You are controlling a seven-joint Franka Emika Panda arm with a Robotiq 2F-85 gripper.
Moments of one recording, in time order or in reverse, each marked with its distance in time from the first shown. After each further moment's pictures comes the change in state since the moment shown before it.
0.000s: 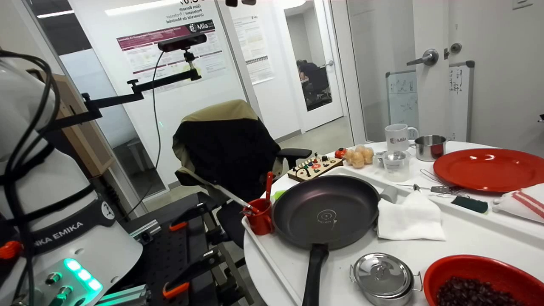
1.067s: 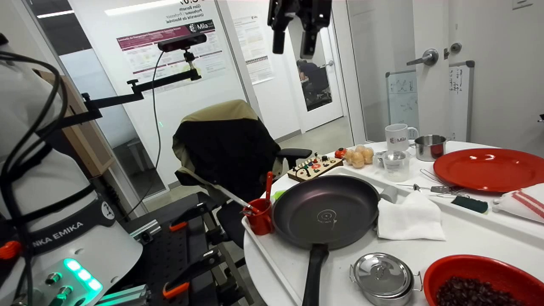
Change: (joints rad) arm -0.062 0.231 0.029 0.006 -0.007 0.221 -0.139
